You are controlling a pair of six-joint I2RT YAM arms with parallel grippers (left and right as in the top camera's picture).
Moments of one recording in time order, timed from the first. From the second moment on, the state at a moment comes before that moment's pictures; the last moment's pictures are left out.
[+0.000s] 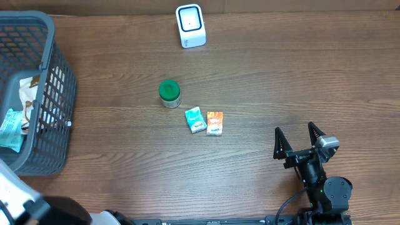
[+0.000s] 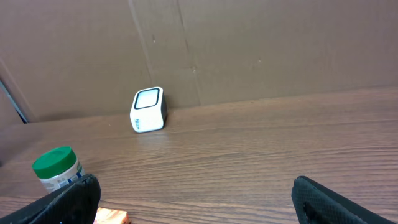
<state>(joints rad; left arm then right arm) 0.80 1.61 1.67 -0.80 0.21 -0.32 0.01 0.01 0.02 -0.02 -0.20 0.20</state>
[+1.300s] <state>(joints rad) 0.60 2.16 1.67 -0.75 -0.17 0.14 0.01 0.01 0.02 -0.02 -0.20 0.20</state>
